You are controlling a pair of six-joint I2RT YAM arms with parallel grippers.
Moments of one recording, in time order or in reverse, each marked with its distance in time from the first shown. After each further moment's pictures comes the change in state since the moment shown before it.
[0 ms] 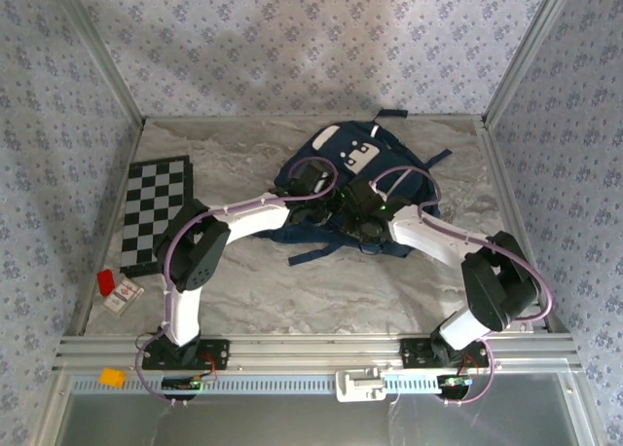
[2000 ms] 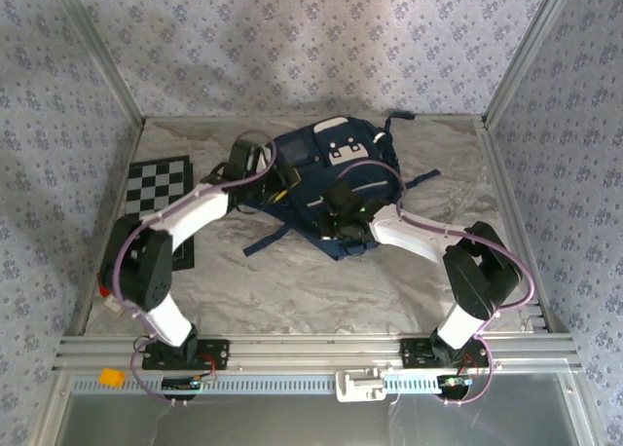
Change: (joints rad) left arm 0.319 -0.322 -0.222 -0.105 0.246 0.473; right arm 0.103 0.092 0.078 0.093 -0.109 -0.315
